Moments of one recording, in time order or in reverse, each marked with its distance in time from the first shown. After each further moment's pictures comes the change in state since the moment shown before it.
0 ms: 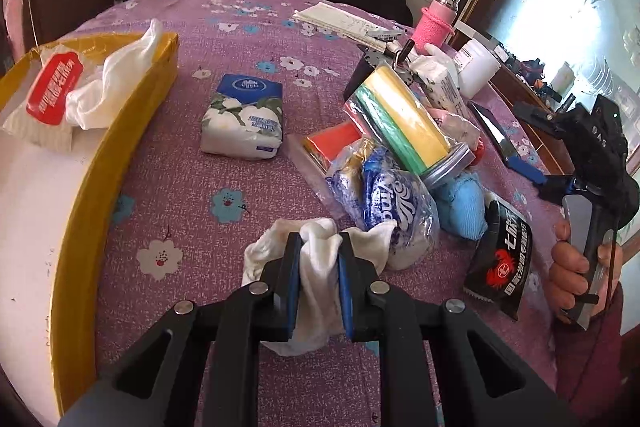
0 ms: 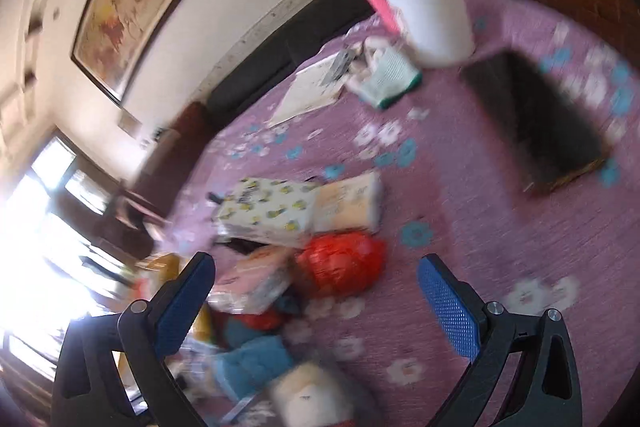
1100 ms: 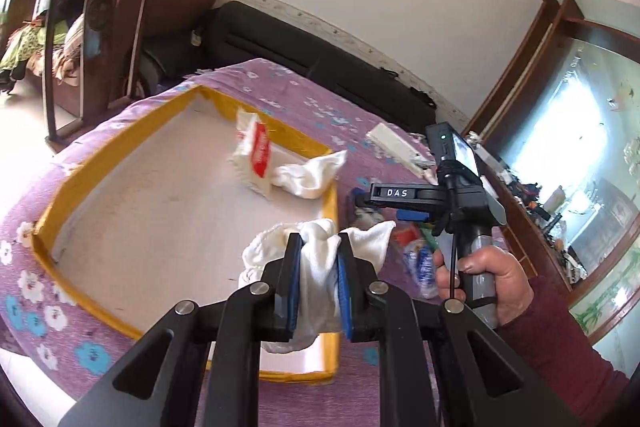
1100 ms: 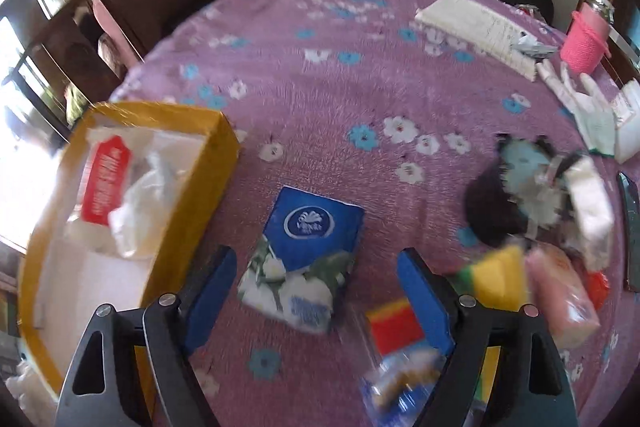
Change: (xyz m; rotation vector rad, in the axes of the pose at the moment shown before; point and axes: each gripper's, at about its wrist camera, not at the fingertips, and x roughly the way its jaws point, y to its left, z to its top) left arm -0.166 0.127 -0.031 -0.266 -0.320 -0.003; right arm 0.175 0.248 -0.074 -0.488 0.417 -0.276
